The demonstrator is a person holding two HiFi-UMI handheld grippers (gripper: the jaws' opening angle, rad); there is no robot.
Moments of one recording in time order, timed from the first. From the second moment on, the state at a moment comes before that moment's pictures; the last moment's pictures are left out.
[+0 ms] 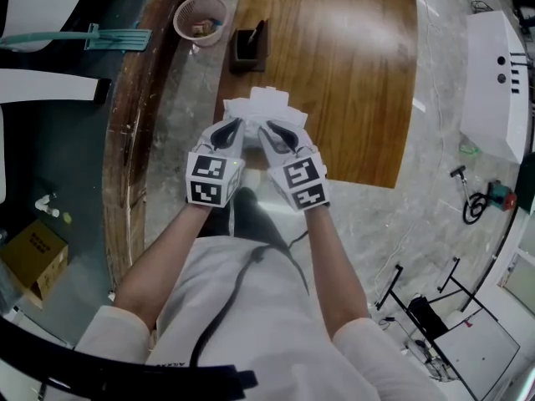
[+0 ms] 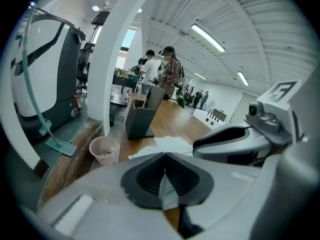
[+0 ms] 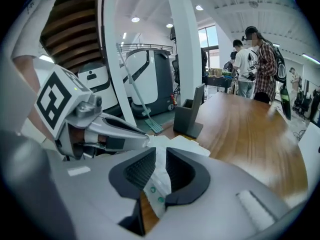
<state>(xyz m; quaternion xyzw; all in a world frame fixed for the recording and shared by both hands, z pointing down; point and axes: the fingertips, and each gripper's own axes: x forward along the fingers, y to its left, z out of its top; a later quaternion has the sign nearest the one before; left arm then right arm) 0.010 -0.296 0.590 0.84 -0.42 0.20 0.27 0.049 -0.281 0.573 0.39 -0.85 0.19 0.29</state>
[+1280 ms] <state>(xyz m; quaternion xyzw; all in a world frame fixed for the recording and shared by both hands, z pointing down) 0.006 -0.292 0.601 0.84 -0.41 0.20 0.29 0.046 -0.288 0.594 0.33 -0.85 0.17 0.36</state>
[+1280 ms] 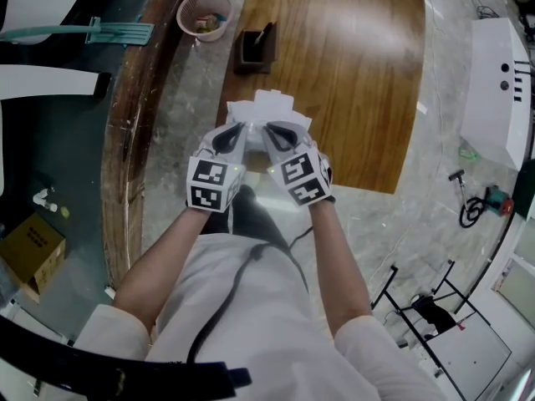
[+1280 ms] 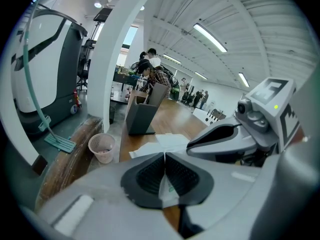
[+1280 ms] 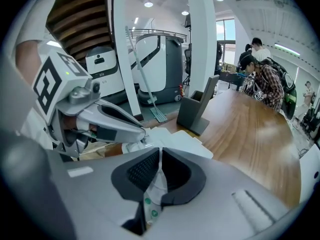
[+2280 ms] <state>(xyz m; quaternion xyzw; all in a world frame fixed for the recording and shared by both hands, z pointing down) 0.022 -0.282 0.574 0.86 -0.39 0.19 0.26 0.061 -0.285 0.550 0.40 -0.86 0.15 0.29</state>
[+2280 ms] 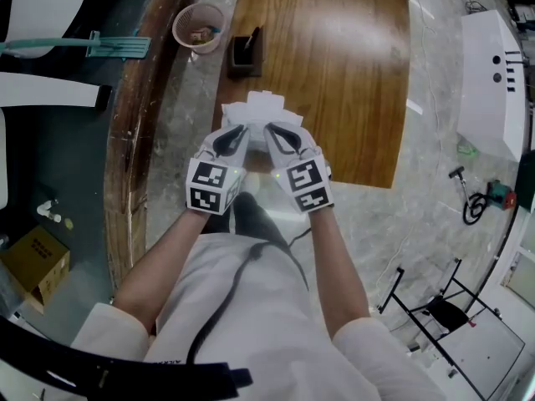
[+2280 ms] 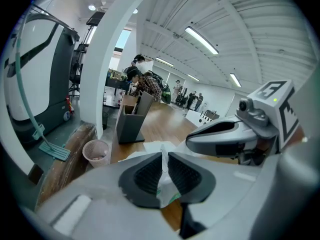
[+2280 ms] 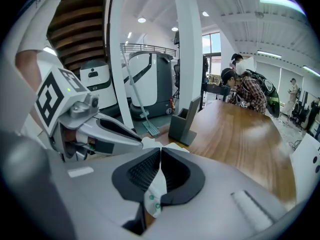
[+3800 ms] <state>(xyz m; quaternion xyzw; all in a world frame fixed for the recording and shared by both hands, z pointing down) 0.023 -0.268 0.481 0.89 -0.38 0.15 0.18 0.094 -0.255 0.444 0.50 -0.85 0.11 0.15</state>
